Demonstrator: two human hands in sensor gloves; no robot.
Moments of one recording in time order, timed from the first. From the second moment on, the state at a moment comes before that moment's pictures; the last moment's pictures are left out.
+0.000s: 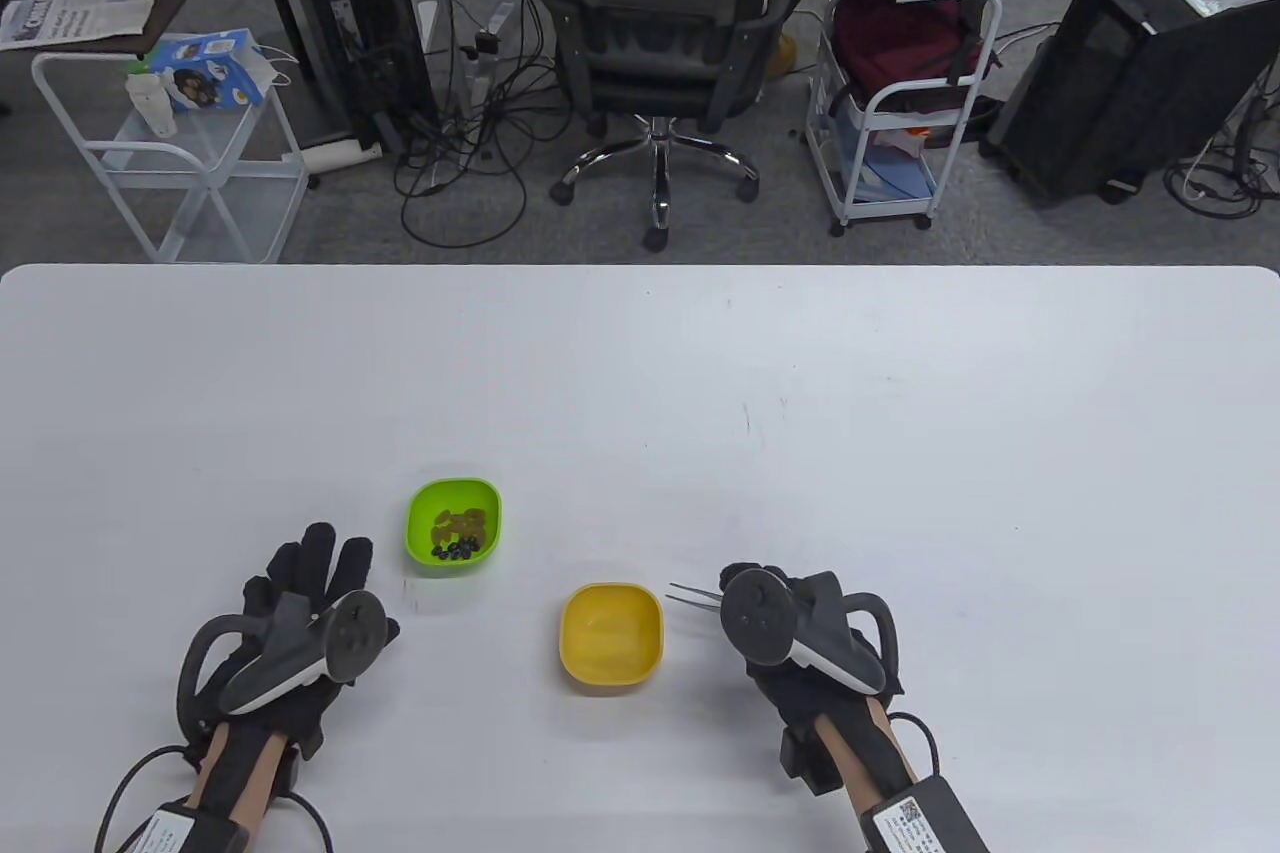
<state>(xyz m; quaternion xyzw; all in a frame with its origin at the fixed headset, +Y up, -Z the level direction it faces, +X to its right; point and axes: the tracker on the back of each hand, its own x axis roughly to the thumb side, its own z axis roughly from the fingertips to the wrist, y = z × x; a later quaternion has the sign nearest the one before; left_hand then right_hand) -0.307 -0.721 -0.281 -0.13 -0.08 -0.10 0.98 0.088 -0.710 -0.271 0.12 0.08 0.99 0.09</state>
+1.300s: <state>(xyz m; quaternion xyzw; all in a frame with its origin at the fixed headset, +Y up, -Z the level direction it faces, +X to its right) -0.237 -0.701 -0.401 -0.29 -0.13 -0.11 0.94 0.096 -0.707 -0.264 0.12 0.09 0.98 0.11</state>
